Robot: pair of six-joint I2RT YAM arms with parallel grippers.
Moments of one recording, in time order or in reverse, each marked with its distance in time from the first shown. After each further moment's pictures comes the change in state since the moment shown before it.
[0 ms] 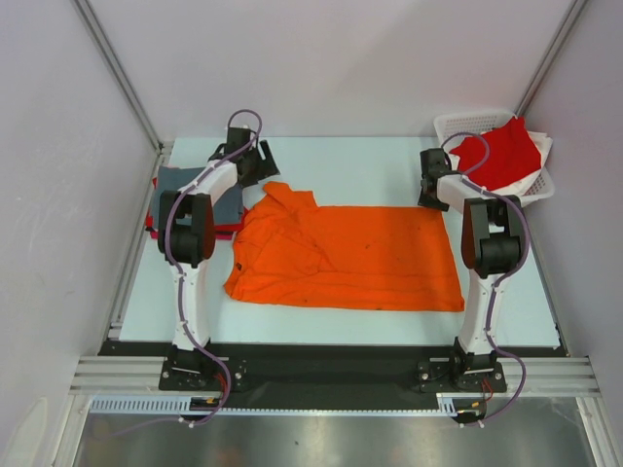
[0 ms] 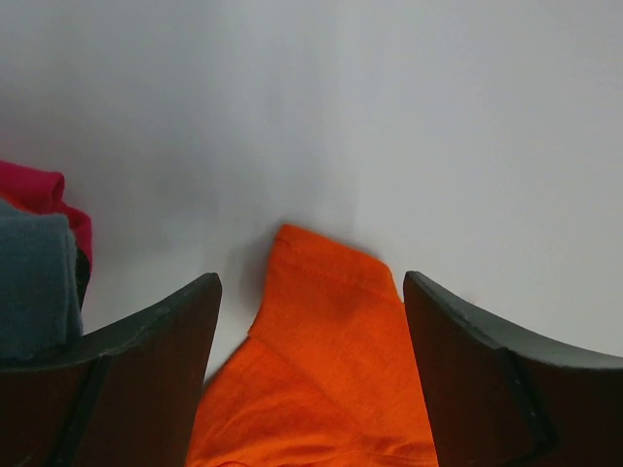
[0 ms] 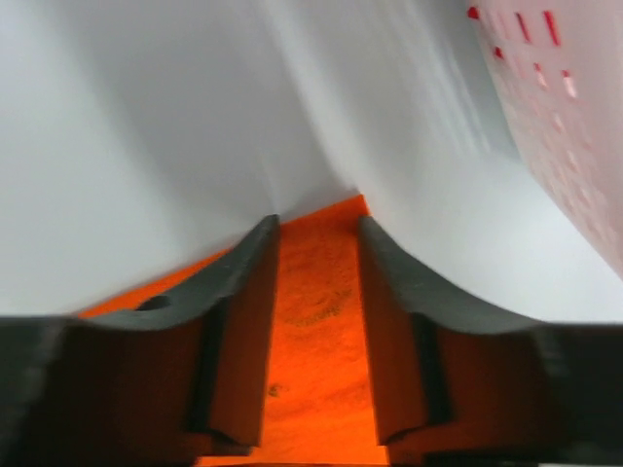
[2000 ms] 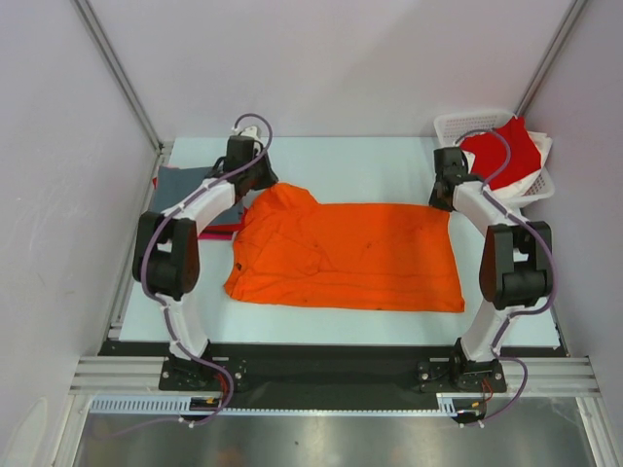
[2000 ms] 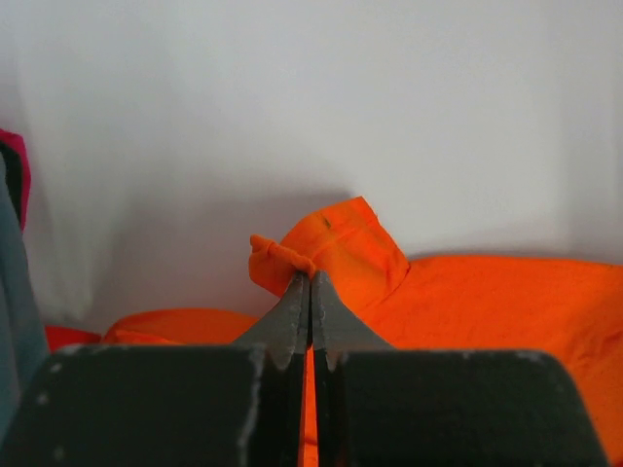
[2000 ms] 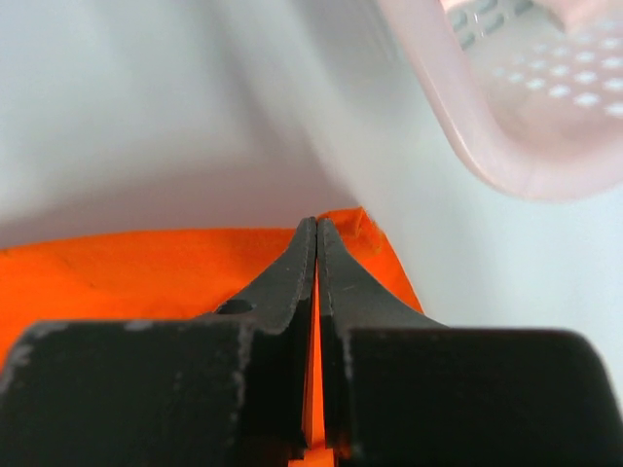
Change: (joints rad) left arm -0.097 -0.351 -0.380 0.197 0.009 0.080; right arm -0.006 -0.285 -0.142 -0.072 -0.051 0.009
